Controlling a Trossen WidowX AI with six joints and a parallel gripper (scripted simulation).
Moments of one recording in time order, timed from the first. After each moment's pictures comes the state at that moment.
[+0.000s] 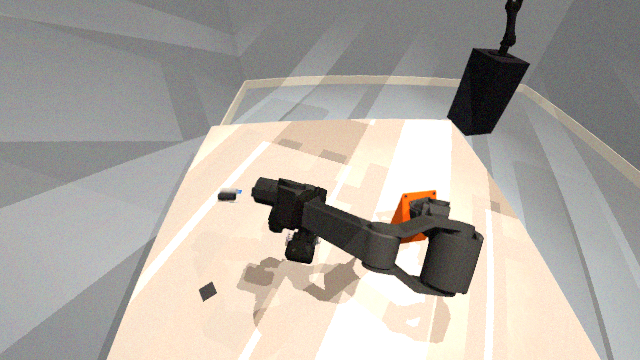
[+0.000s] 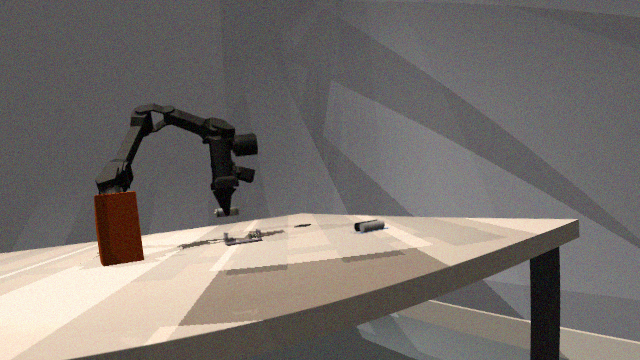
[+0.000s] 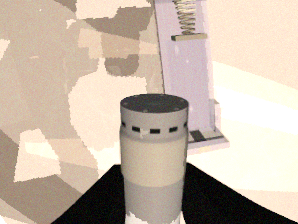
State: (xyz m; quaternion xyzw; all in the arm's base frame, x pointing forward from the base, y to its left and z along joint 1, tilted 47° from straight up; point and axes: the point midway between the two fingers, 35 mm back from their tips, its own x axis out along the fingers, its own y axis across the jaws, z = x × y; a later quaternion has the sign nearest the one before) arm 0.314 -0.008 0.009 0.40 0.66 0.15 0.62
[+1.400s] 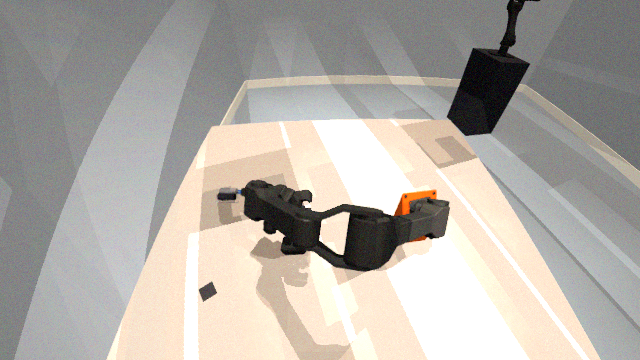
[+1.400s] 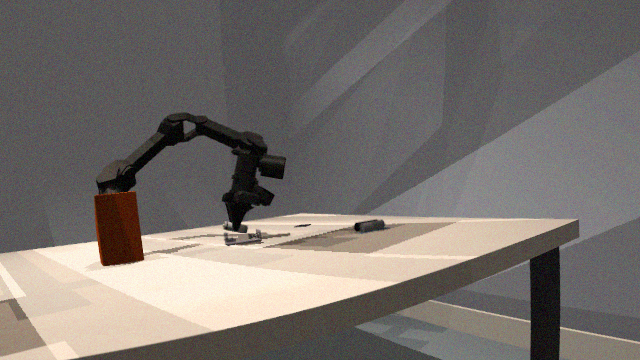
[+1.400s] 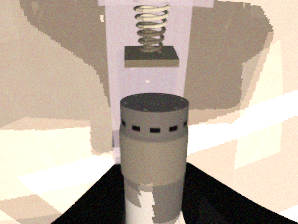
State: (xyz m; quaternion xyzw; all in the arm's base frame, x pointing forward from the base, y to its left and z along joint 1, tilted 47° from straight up) arm 0.328 -0.004 -0.046 0.33 0.74 0.25 0.54
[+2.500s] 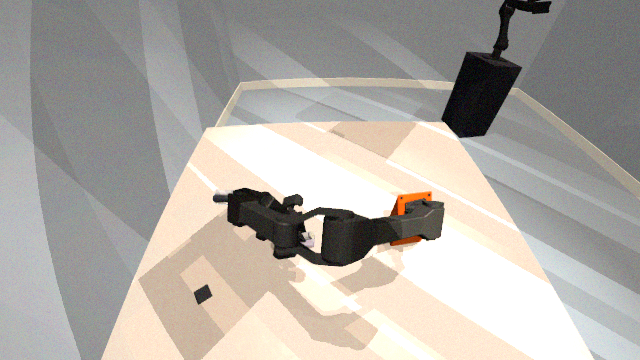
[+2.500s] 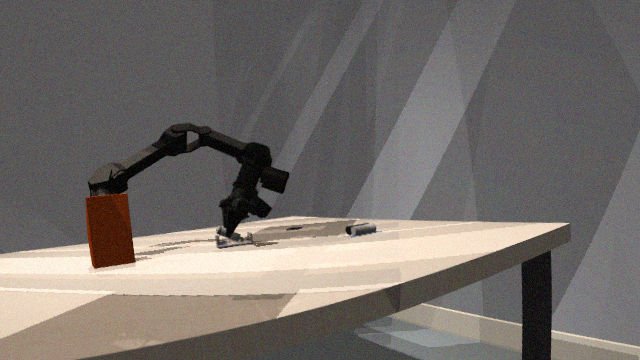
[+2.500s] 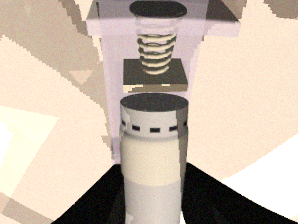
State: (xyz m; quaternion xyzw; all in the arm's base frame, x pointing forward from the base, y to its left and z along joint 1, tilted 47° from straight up) arm 0.335 0.003 -0.054 0.31 0.78 0.27 0.47
